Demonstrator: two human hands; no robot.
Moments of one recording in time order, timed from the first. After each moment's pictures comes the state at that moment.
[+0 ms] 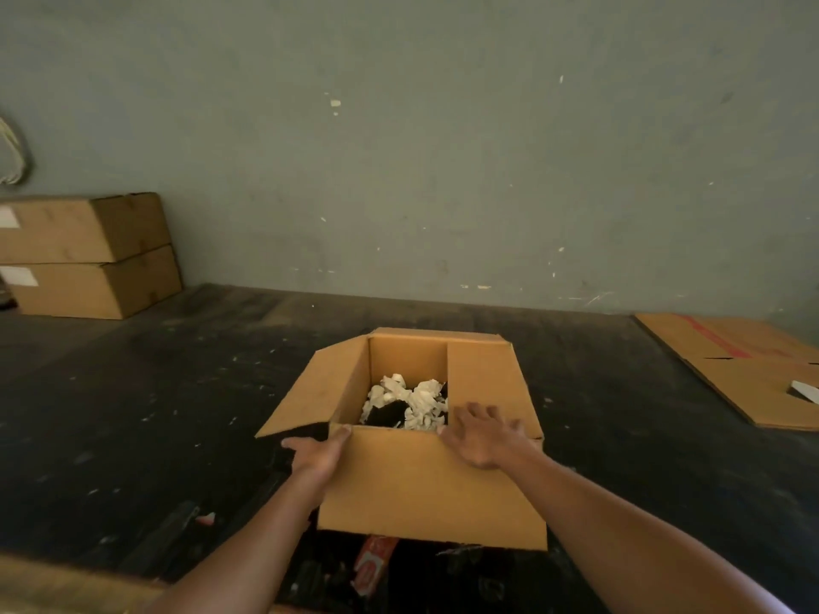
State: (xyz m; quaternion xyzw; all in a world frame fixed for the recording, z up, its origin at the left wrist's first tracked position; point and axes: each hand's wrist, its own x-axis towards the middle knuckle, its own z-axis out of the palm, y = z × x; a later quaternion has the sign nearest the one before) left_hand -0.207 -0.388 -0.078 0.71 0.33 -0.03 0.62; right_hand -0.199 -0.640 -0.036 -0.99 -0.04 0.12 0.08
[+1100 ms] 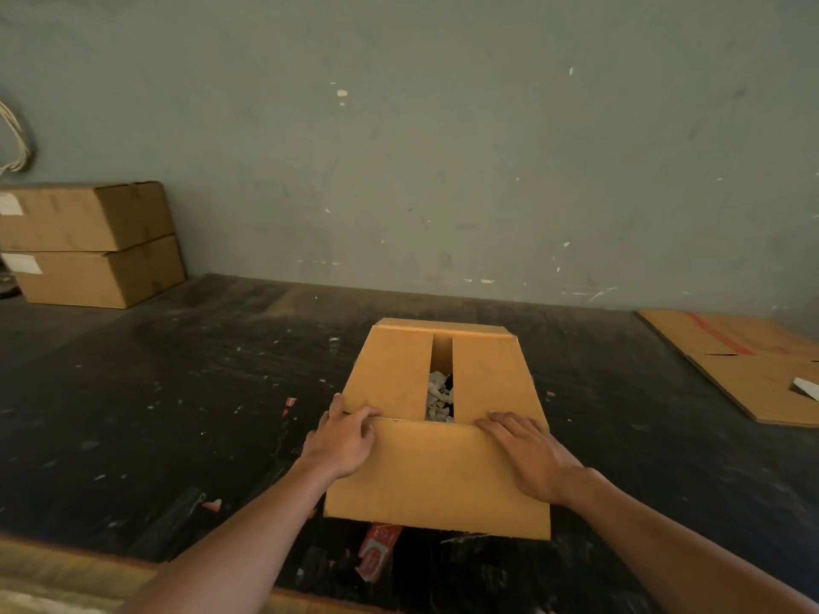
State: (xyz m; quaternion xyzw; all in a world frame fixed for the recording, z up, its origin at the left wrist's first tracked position) left_hand -0.210 -0.393 -0.068 0.97 -0.01 -0.03 0.23; right_hand -0.233 -0.703 -0.057 -0.98 -0.21 0.02 0.00
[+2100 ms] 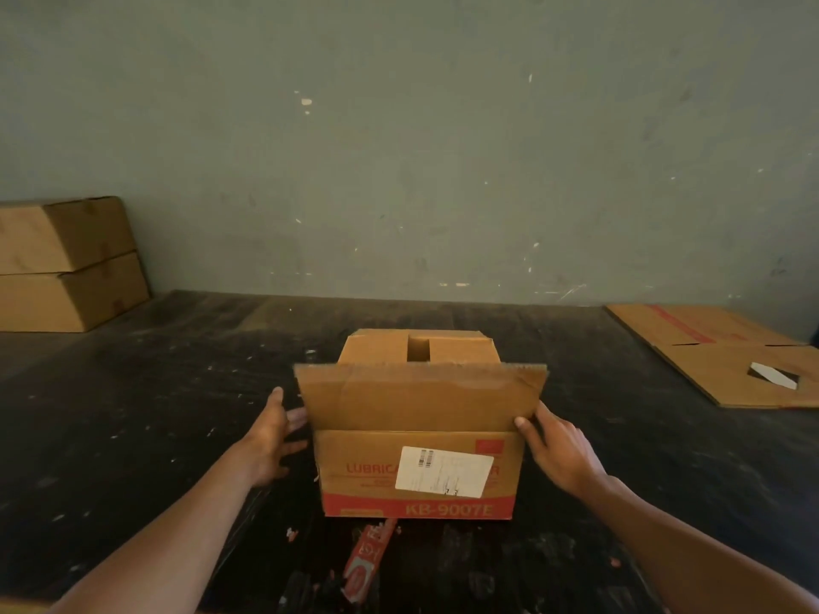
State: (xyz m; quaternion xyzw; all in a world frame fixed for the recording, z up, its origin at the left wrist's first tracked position) left_hand -0.194 -0.341 -0.040 0.72 0.16 -0.16 0.65; right_hand -0.238 -0.751 -0.057 -0.95 -0.03 -0.07 0.29
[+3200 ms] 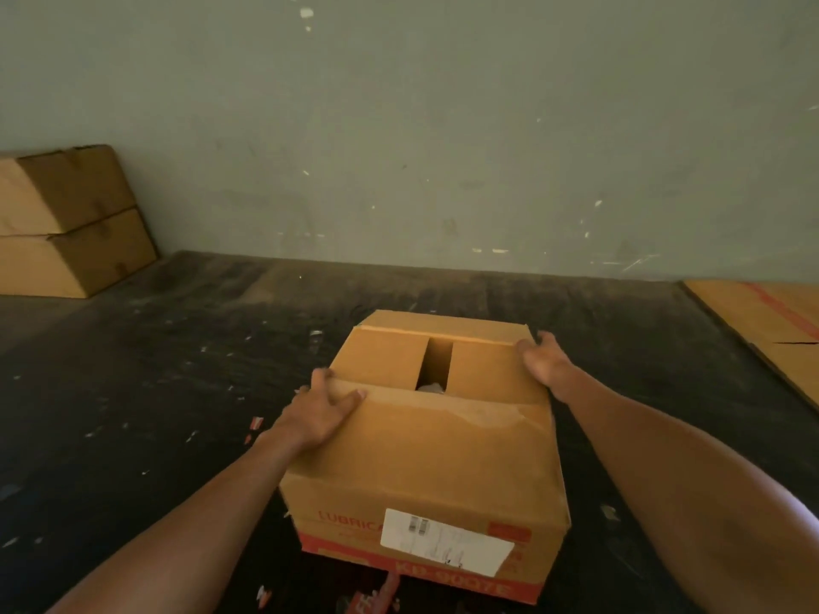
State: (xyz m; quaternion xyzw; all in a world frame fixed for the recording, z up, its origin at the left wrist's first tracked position) left_hand -0.043 -0.396 -0.048 0.94 0.11 -0.11 0.32; right_hand 0.045 -0.744 -0.048 -0.85 0.20 0.04 0.49
